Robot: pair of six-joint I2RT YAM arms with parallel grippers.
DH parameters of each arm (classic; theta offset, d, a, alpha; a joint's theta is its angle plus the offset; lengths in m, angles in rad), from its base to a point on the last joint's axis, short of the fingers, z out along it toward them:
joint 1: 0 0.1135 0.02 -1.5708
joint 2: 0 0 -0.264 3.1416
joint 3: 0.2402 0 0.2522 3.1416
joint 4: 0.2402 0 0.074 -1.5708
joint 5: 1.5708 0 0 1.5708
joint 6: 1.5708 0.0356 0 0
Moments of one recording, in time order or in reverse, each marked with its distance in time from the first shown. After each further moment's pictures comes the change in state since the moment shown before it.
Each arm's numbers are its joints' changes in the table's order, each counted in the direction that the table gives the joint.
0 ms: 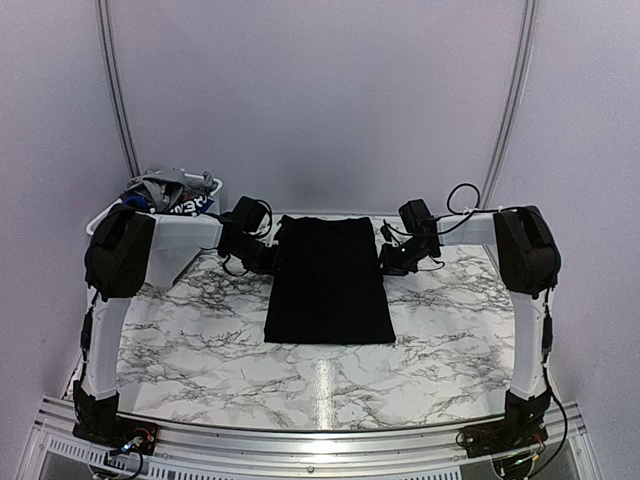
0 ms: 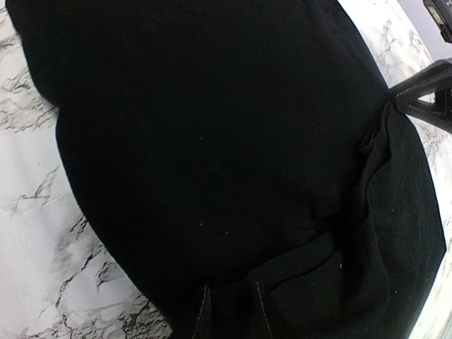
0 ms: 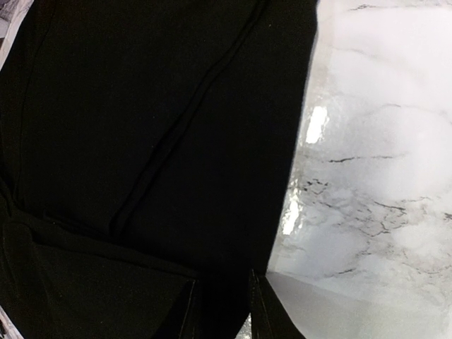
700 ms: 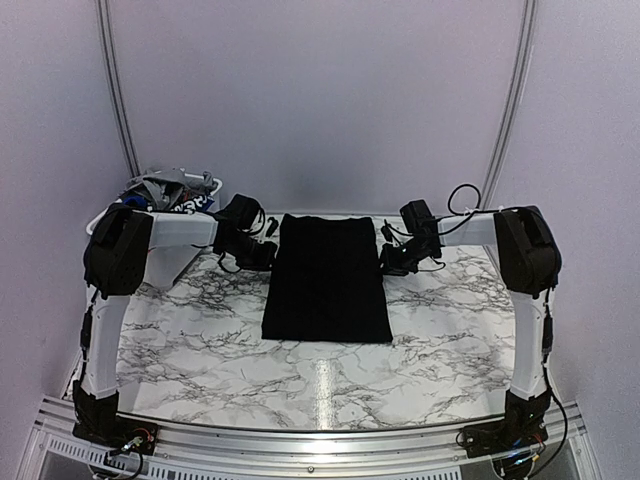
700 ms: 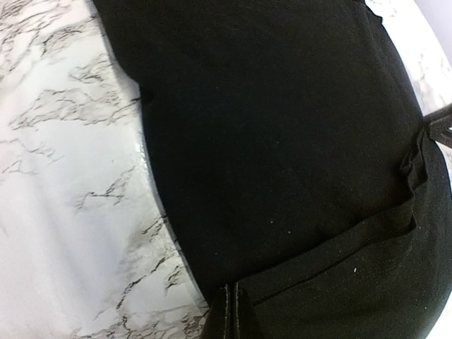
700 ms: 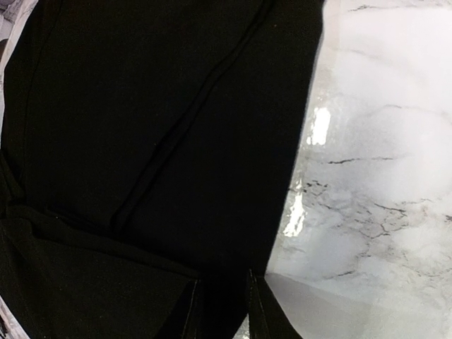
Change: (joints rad) left arm 0.044 0.012 0.016 0.011 -0.058 -0.023; right arm -0.006 0.000 -0.013 -0.019 -0.006 0.000
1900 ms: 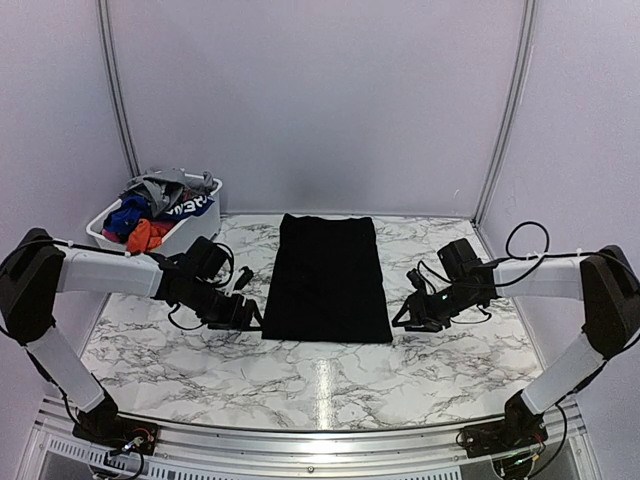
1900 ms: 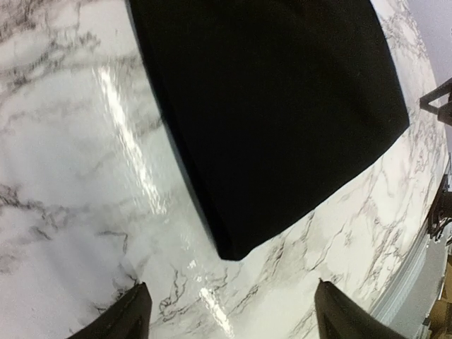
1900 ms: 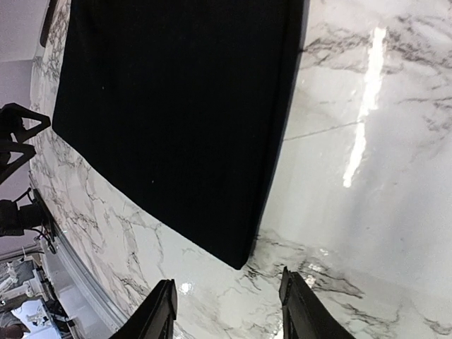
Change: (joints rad) left arm -0.120 -0.628 -0.755 -0.065 0.082 -0.171; right arm 0.040 -0.661 -0.731 -0.006 -0.227 0.122
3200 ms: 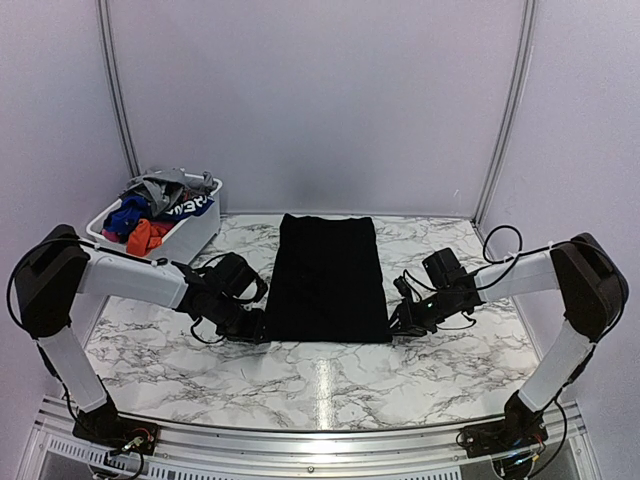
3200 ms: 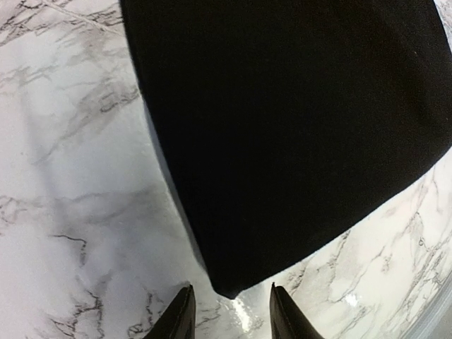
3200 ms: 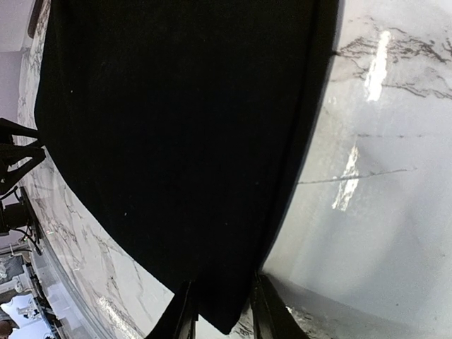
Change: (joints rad) left arm -0.172 0.109 0.019 -0.006 -0.224 -0.132; right arm 0.071 0.146 -0.027 -0.178 0.028 0.013
